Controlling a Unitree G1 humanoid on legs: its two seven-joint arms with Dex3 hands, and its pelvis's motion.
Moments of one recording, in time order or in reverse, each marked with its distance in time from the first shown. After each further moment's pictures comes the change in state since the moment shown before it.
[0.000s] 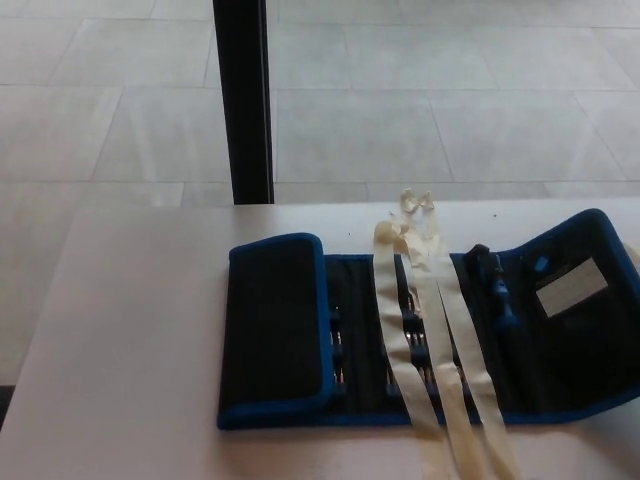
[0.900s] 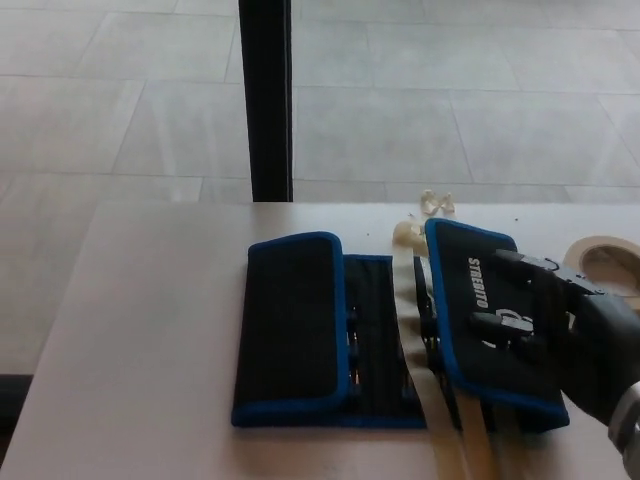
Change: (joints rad) left_arm 0.002 0.001 -0.017 0.002 0.003 0.000 0.008; right_arm 0.117 0.135 0.286 -0.472 -0.045 0.054 0.010
